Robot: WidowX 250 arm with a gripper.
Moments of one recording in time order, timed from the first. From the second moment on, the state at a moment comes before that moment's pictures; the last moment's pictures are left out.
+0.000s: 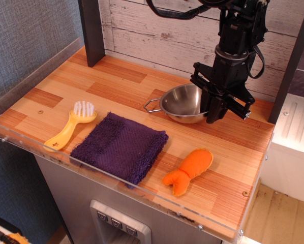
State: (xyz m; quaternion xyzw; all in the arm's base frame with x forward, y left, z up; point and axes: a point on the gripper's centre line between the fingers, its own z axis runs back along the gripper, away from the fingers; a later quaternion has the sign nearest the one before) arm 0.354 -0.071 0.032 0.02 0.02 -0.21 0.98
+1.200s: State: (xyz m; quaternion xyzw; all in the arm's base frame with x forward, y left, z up) arm 0.285 0.017 0.135 0.06 0.01 -0.05 1.00
